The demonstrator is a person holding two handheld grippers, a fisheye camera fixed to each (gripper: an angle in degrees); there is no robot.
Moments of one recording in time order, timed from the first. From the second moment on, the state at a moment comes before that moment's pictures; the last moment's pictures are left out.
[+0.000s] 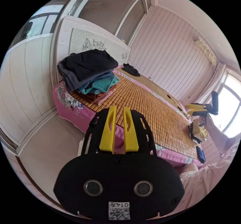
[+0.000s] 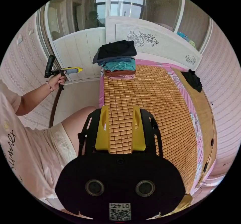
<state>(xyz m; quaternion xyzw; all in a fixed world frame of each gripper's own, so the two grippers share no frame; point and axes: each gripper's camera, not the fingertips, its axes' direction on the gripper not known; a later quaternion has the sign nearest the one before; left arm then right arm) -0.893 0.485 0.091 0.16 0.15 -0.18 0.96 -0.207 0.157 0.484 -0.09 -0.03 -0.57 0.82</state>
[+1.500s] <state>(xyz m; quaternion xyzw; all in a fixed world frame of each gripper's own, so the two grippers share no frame) -0.514 0.443 0.180 -0.04 0.50 0.15 0.85 -0.015 0.167 0.565 -0.20 0.06 -0.15 0.97</state>
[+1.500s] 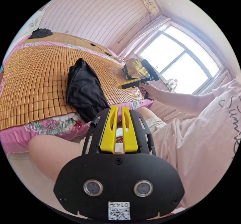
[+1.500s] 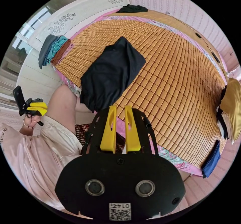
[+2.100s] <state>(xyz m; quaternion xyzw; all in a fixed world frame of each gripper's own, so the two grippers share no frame) -0.436 0.380 0.334 -0.17 0.35 0.14 0.91 -0.167 0.126 0.676 -0.24 0.07 -0.39 0.89</state>
